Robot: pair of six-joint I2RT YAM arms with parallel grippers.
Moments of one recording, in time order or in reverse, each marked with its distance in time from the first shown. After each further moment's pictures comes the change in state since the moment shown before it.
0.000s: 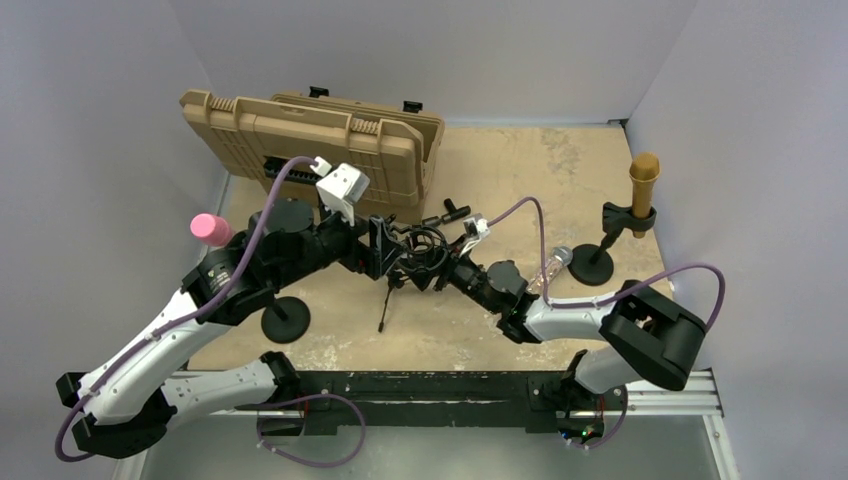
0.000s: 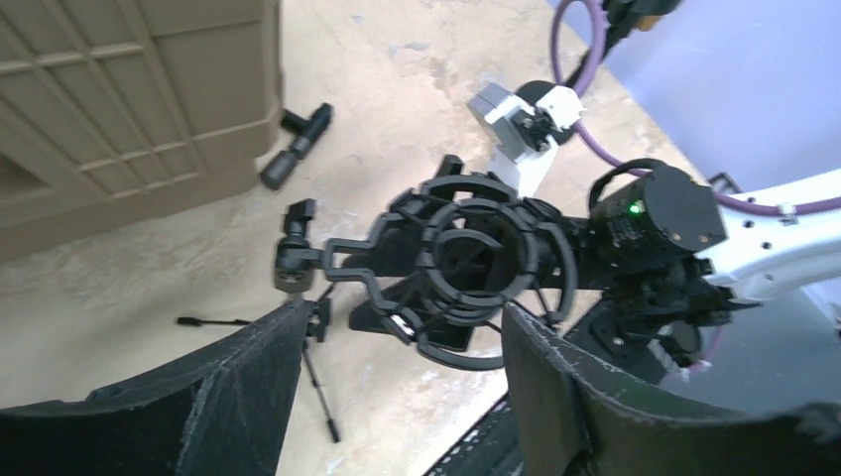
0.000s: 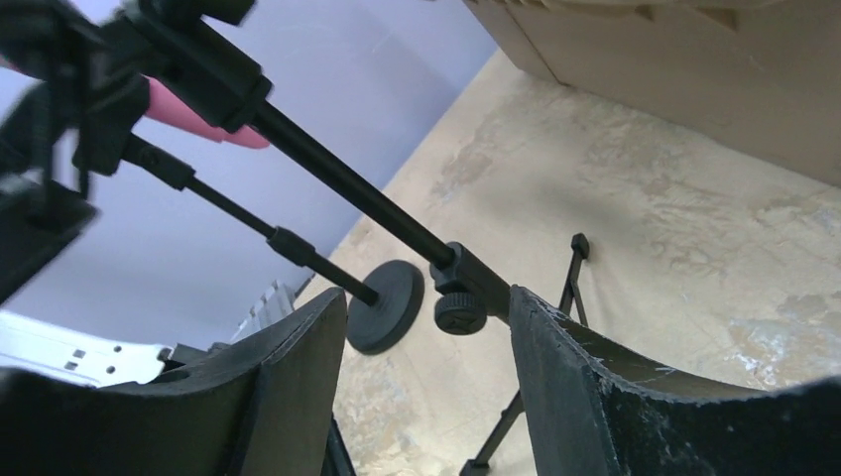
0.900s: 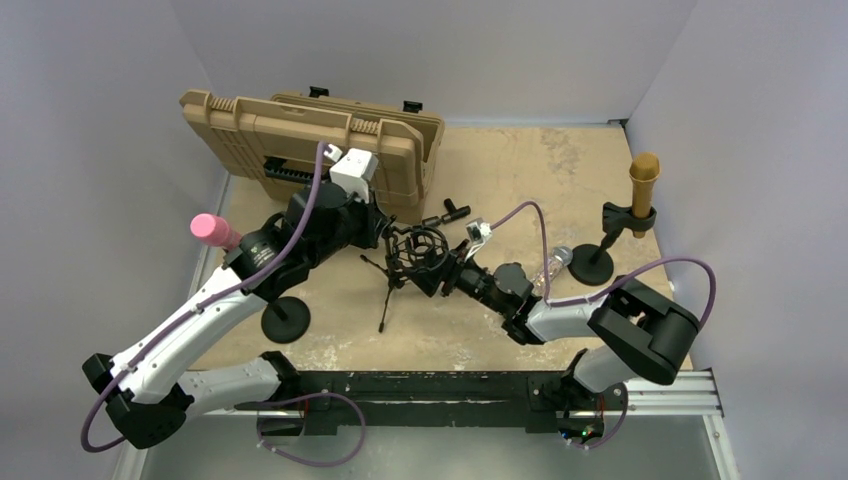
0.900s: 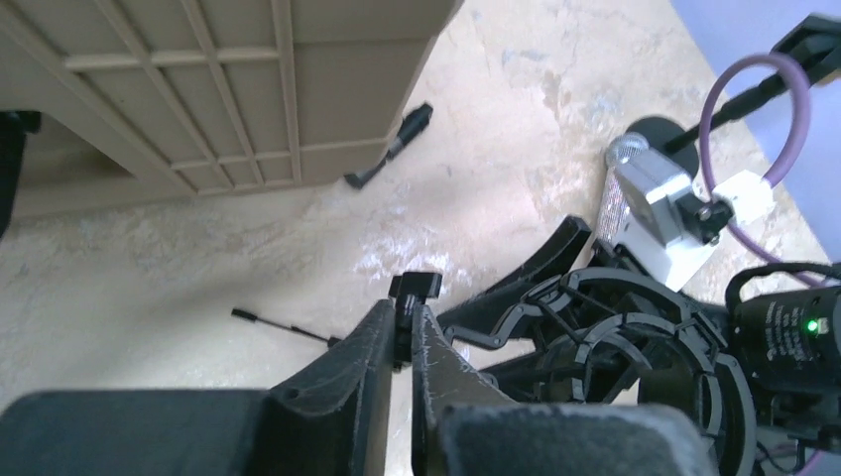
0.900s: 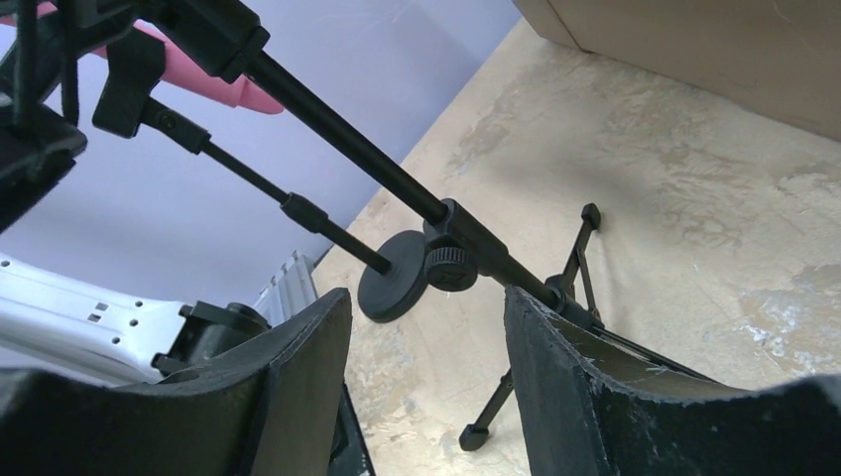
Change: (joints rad) left arm 0.103 0.147 -0.039 0.049 -0.119 -0.027; right arm -0.054 0.037 -0.067 0.096 -0.134 0.039
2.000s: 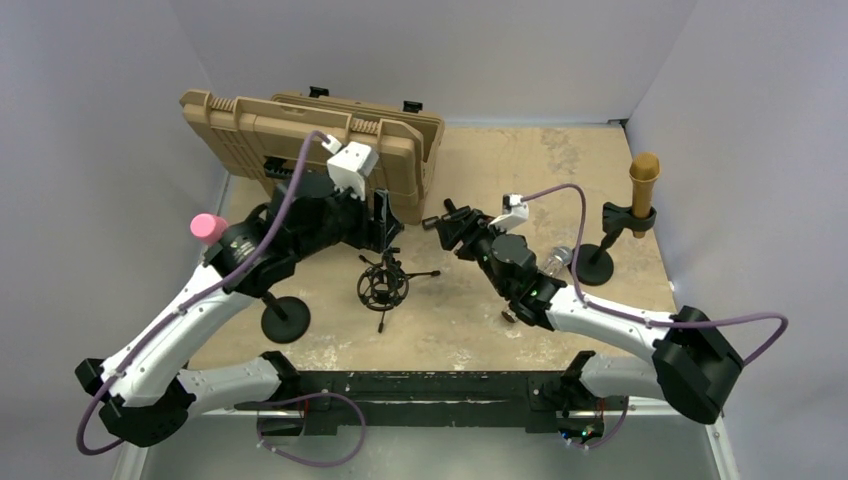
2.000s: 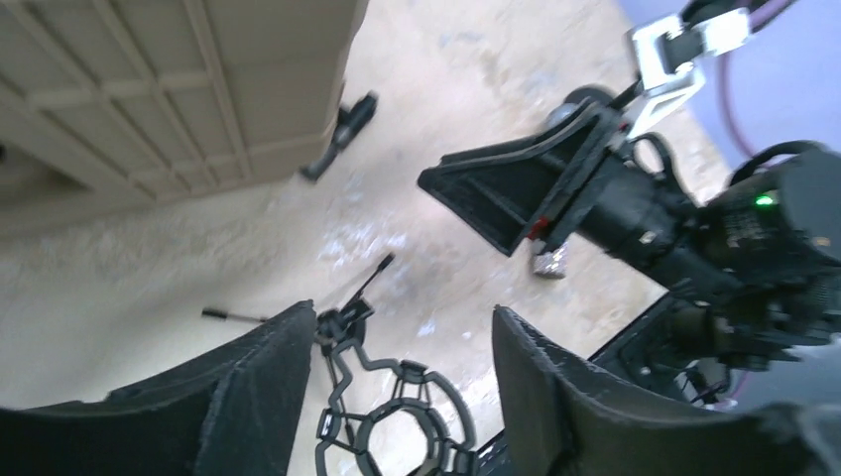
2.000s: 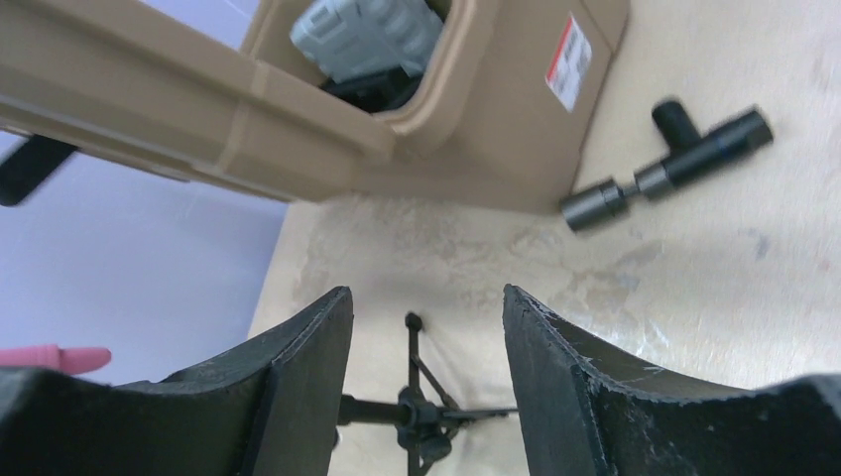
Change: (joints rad) left arm 0.005 -0.006 0.087 -0.096 0.111 0.008; right arm -0.046 -0.242 0.203 -0.686 0.502 0.082
